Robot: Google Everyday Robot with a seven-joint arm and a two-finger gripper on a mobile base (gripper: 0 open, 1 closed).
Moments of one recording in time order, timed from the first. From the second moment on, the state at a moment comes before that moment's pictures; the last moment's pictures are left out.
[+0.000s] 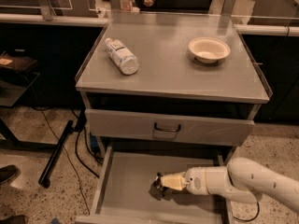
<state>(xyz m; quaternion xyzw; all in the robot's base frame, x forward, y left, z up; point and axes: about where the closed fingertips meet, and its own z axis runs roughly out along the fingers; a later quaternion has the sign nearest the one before) 0.444 -0.066 0.534 -0.19 0.83 0.46 0.23</state>
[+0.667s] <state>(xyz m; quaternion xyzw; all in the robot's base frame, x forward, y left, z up) 0.454 -0.093 0.486 -0.10 0.84 0.46 0.25</state>
